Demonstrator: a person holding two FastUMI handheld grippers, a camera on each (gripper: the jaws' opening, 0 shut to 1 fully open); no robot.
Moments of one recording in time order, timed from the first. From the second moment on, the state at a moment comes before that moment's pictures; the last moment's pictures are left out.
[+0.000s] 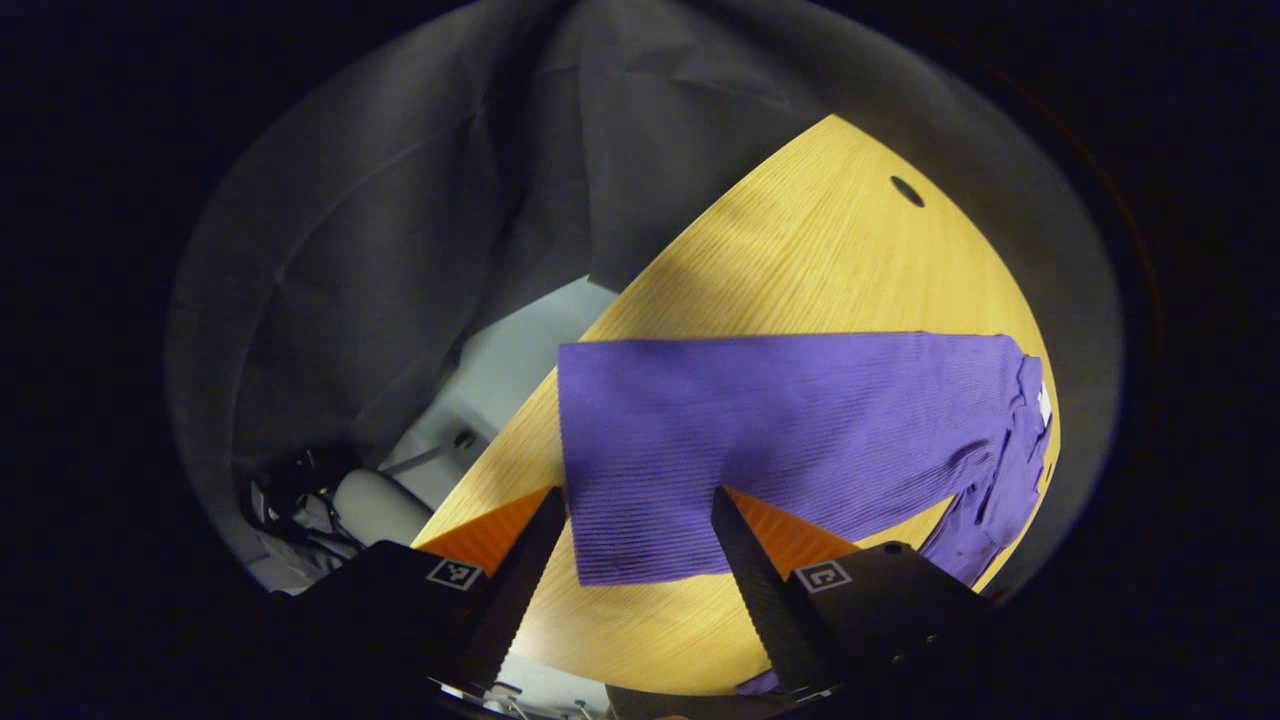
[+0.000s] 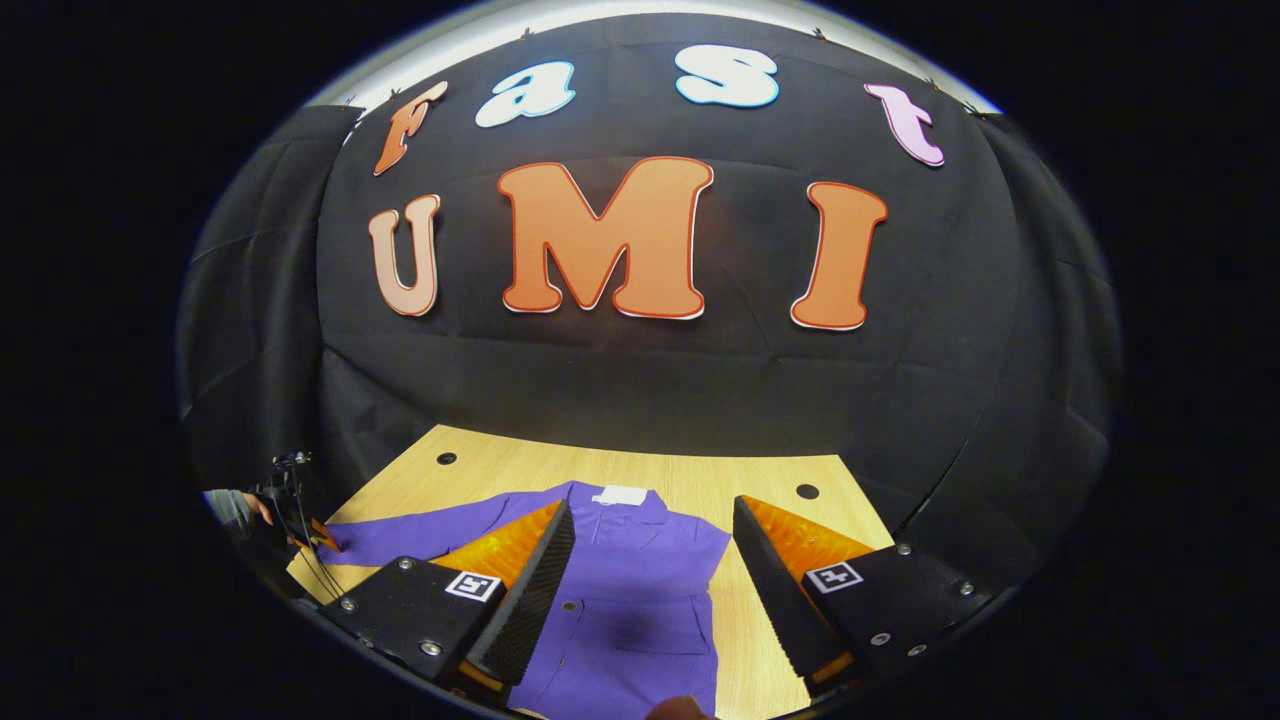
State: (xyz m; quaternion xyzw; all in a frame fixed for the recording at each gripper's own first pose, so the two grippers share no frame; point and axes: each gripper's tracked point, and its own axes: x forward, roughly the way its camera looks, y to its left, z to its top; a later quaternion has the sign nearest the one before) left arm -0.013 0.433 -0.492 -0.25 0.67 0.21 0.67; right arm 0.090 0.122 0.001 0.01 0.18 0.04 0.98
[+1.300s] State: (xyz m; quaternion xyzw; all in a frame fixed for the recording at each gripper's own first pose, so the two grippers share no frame) left arm 0.119 0.312 -0.332 -0.16 0.61 0.04 0.78; right arm 0.066 0.090 -0.014 0.04 0.18 0.05 0.98
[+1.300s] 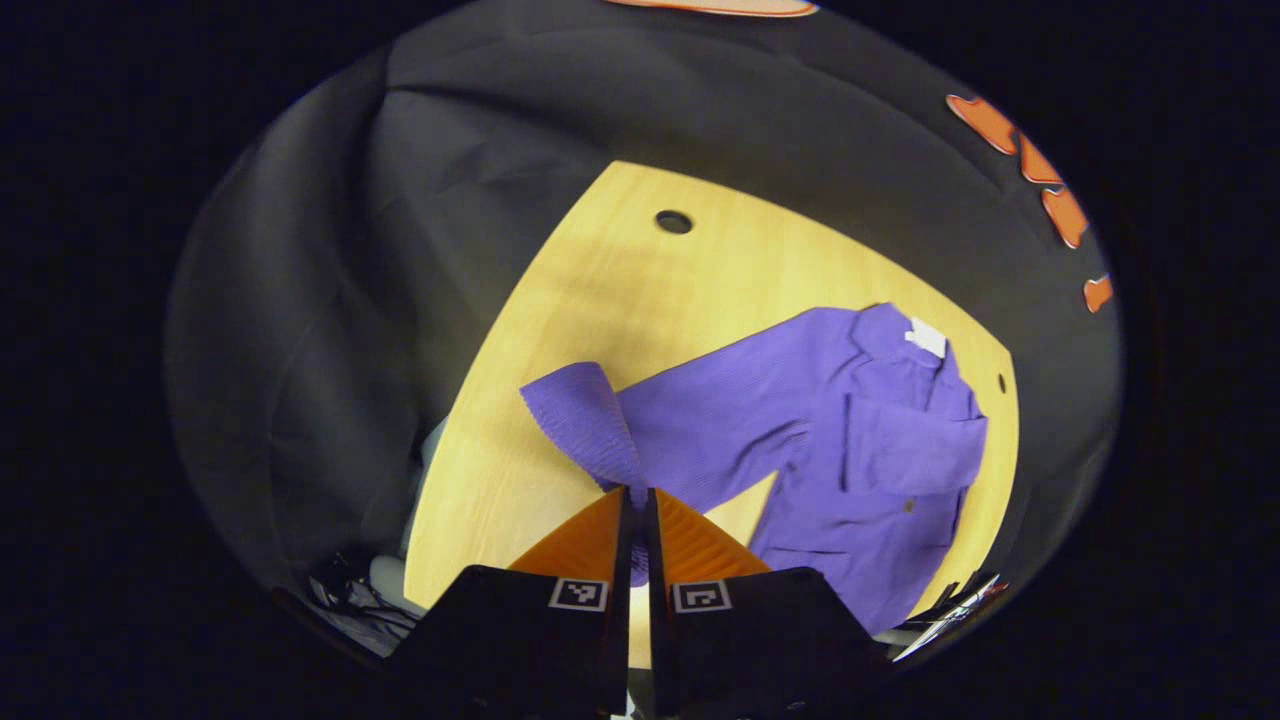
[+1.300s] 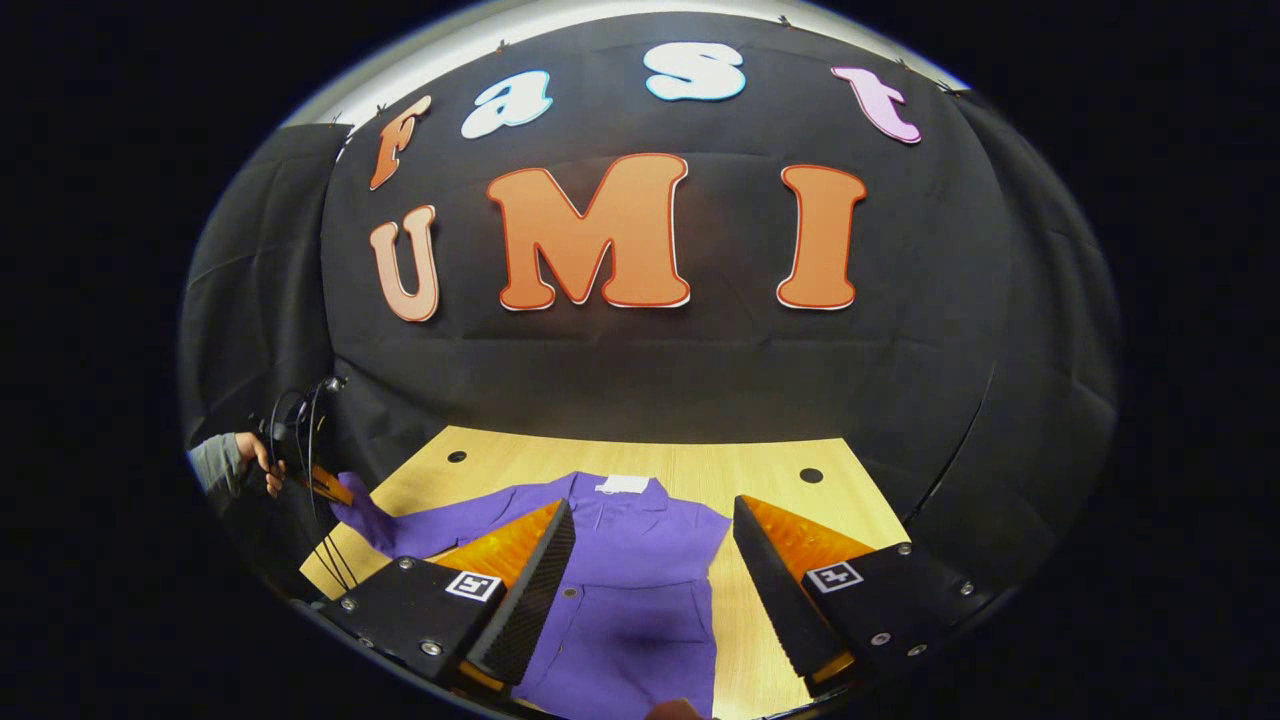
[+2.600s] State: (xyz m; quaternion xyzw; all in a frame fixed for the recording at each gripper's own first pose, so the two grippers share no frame) left arm 0.244 -0.083 -0.269 0.01 0.52 -0.21 0.83; right arm 0.019 0.016 -0.053 0.09 0.19 -0.04 0.98
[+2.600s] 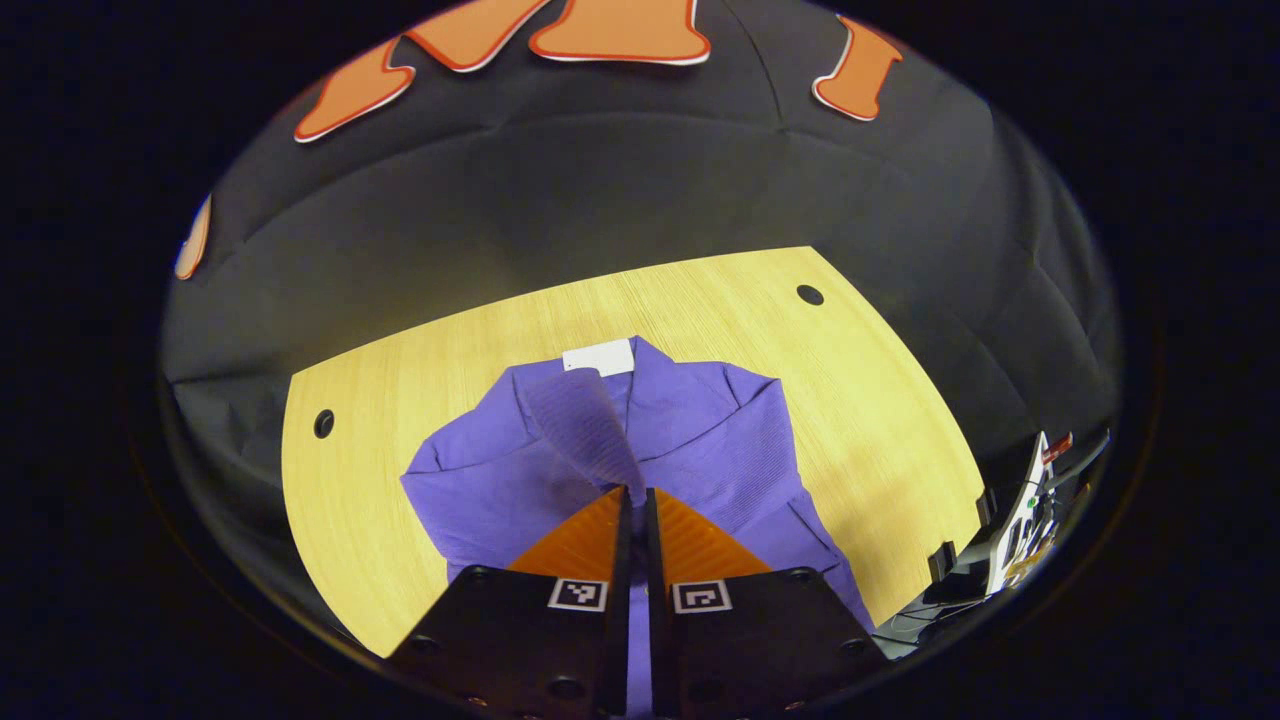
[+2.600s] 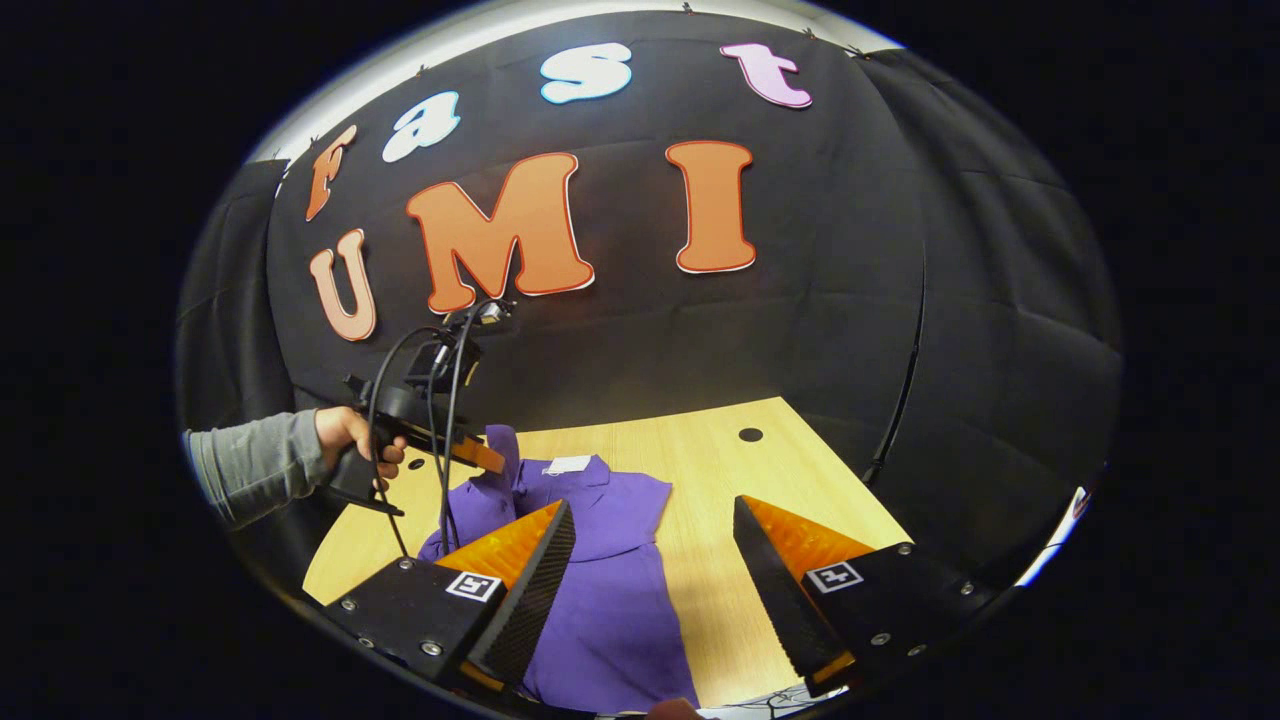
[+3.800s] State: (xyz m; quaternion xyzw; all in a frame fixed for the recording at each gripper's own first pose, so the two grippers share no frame) left arm 0.210 -0.041 -0.128 0.00 0.23 -0.19 0.96; right arm 0.028 0.013 -0.051 0.06 0.14 -0.04 0.99
